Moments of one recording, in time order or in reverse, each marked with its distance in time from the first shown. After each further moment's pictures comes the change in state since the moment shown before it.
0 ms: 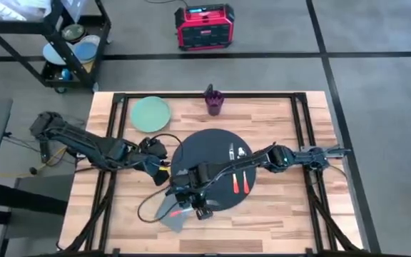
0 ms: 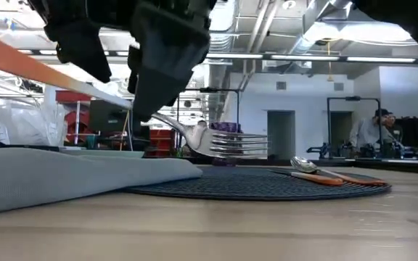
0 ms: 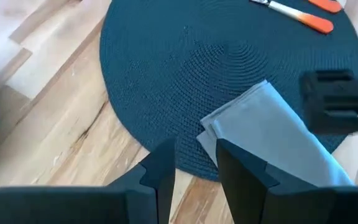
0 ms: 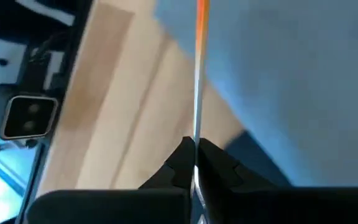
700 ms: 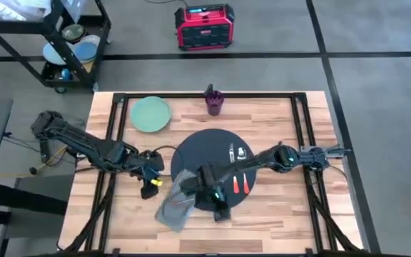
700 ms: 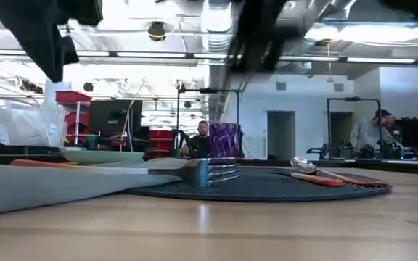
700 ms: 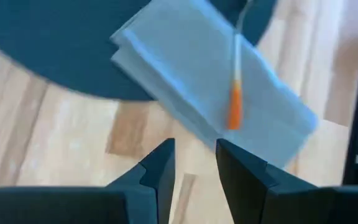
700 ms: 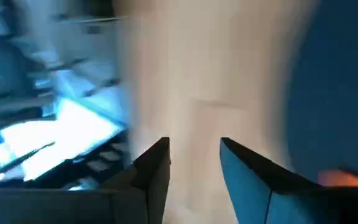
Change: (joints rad) left arm -0.074 0.001 0.000 0.000 0.371 0.117; right arm 0.129 -0.173 -0.033 -0.441 -0.293 0.138
